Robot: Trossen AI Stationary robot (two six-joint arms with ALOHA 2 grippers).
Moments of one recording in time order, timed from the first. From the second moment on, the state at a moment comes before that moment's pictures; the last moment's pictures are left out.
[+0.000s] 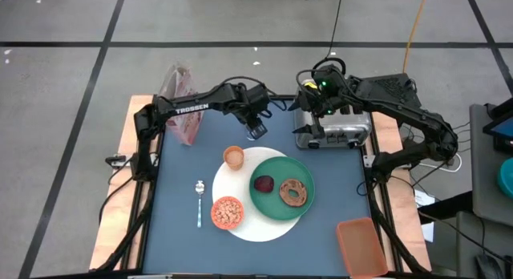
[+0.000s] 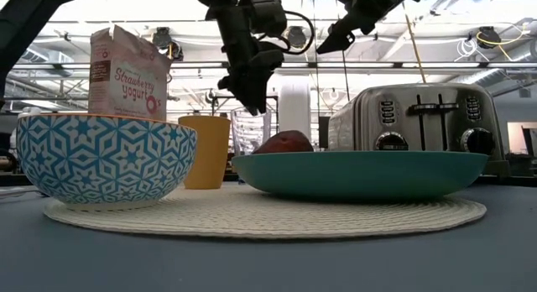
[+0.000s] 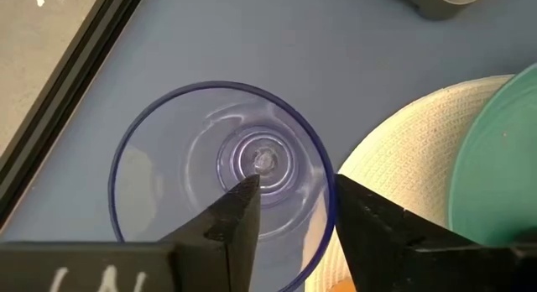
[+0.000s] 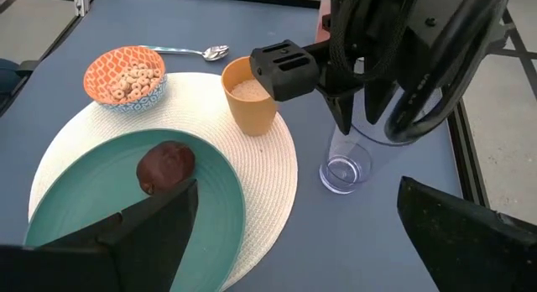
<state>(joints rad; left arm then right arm) 0.36 1.98 1.83 -1.03 -0.05 -0.19 -0.54 1.32 1.29 -0.73 -0.53 -0.47</state>
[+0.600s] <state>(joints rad) 0.36 1.95 1.94 -1.14 -0.05 -0.17 -0.54 1.32 1.29 -0.74 -0.53 -0.47</state>
